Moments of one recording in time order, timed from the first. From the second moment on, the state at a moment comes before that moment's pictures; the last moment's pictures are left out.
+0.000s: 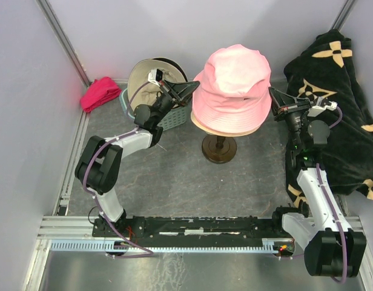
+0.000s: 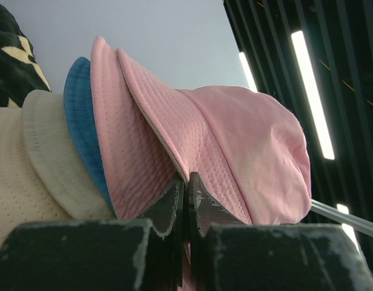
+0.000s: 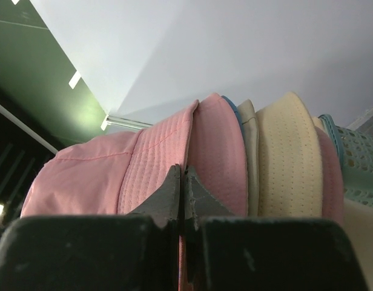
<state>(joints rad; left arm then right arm) -0.47 1.78 1.08 1.38 0.42 -1.73 -0.04 0.96 0.69 0.56 -0.25 1.62</state>
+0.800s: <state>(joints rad) -0.46 1.79 1.05 1.41 0.42 -1.74 -0.03 0.96 0.67 0.54 -0.25 1.52</state>
